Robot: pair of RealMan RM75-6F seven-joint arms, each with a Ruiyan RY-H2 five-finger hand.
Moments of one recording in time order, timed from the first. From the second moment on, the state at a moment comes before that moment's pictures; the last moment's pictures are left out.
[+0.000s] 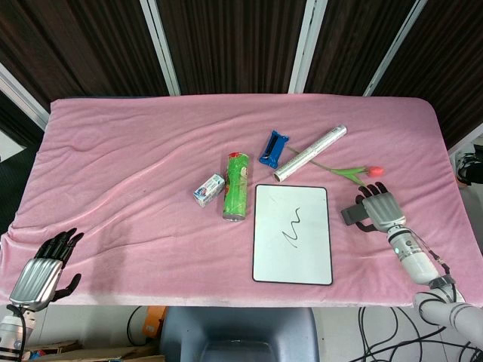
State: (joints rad) left arm -0.17 -1.09 0.04 -1.64 1.55 1.33 0.04; right arm 0.59 -1.46 0.03 -0.93 -1.36 0.82 -0.04
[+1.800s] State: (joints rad) left arm -0.15 -1.10 0.04 -1.63 1.55 1.36 0.07; right arm 0.78 -1.71 0.19 -1.02 -1.11 0.85 -0.57
